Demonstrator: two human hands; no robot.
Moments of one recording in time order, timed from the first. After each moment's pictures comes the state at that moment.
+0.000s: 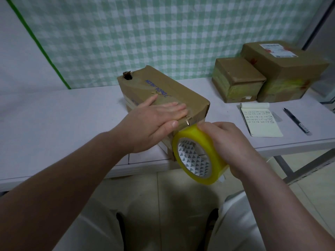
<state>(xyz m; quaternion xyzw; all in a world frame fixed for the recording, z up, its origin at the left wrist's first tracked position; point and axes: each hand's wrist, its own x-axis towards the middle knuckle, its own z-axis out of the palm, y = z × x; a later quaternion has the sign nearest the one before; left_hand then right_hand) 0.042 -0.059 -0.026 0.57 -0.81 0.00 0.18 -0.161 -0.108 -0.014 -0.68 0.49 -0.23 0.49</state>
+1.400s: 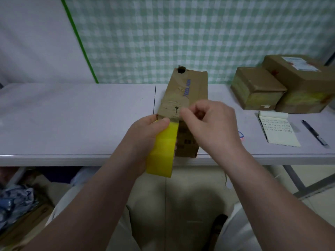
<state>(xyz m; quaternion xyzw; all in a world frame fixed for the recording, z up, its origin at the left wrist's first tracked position) 0.012 0.027 -0.013 0.61 -0.25 -0.43 0.62 -0.099 -0.067 0.003 -0.82 0.37 -0.35 0.25</state>
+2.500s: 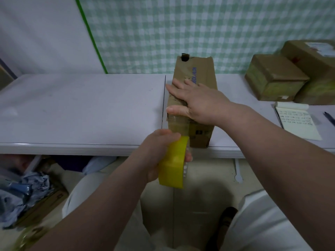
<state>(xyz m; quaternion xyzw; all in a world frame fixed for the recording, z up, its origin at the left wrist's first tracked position) 0.009 0.041 -0.042 0.58 -0.17 -0.54 0.58 -0.047 -0.116 -0.002 -0.98 0.18 0.02 0.06</state>
